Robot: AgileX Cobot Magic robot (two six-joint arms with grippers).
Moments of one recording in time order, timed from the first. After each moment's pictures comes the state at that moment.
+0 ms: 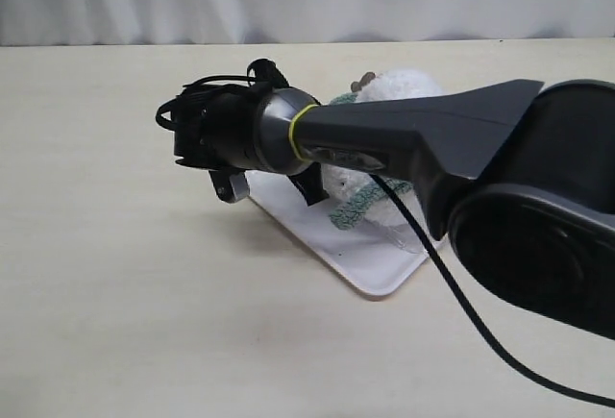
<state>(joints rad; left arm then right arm) 0.05 0.00 0.00 0.04 0.33 0.05 0.86 2.34 -1.80 -0.98 1.20 -0.46</state>
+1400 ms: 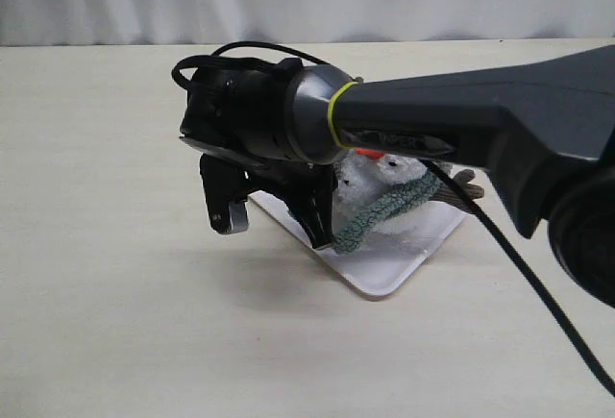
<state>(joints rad) 0.05 0.00 0.00 0.04 0.33 0.05 0.87 2.19 -1.65 -0.63 1.21 -0.57</state>
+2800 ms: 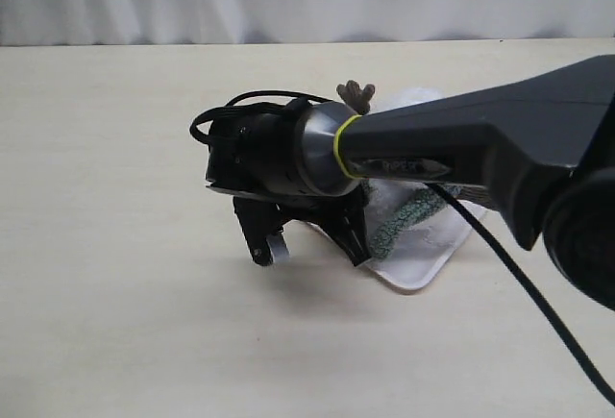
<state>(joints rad) 0.05 0.00 0.00 0.04 0.33 0.05 0.87 2.20 -1.51 -0.74 1.21 -0.59</state>
